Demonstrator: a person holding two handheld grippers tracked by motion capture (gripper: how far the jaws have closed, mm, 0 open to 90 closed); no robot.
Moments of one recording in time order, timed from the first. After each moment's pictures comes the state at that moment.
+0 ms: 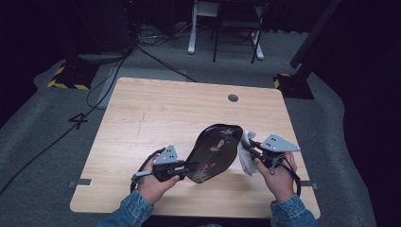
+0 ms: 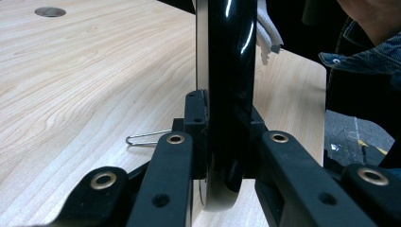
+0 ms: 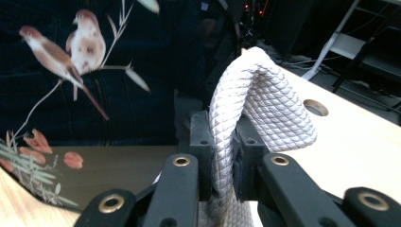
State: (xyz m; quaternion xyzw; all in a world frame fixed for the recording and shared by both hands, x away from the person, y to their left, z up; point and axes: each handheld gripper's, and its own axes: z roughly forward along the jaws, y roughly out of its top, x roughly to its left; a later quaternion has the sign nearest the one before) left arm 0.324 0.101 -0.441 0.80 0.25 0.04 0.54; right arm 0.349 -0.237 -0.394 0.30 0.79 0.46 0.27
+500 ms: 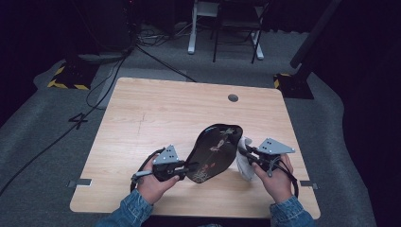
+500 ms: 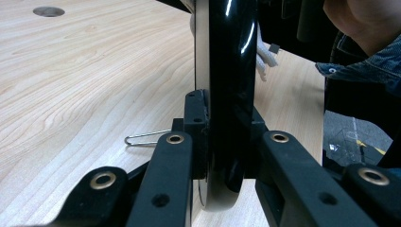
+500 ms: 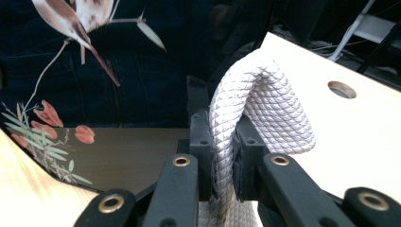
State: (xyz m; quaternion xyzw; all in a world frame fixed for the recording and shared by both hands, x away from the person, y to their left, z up) left arm 0.325 0.101 -0.442 0.80 0.25 0.04 0.54; right arm 0.351 -0.237 -0.414 0.30 0.81 0.45 0.23
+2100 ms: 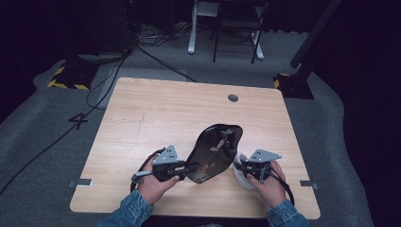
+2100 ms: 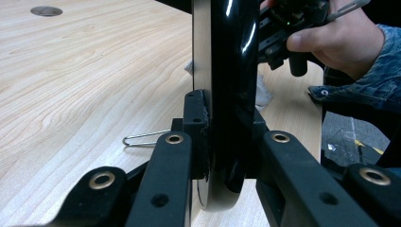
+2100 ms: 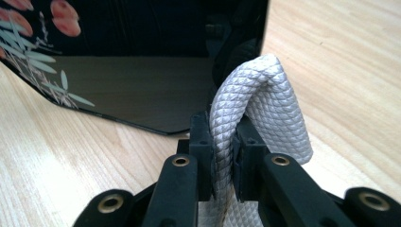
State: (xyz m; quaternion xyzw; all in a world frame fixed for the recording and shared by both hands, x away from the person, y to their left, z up) left arm 0.324 0.100 -0.442 0.80 0.25 0.04 0.54; right arm 0.349 -0.236 -0.469 0.32 0.85 0.39 0.16
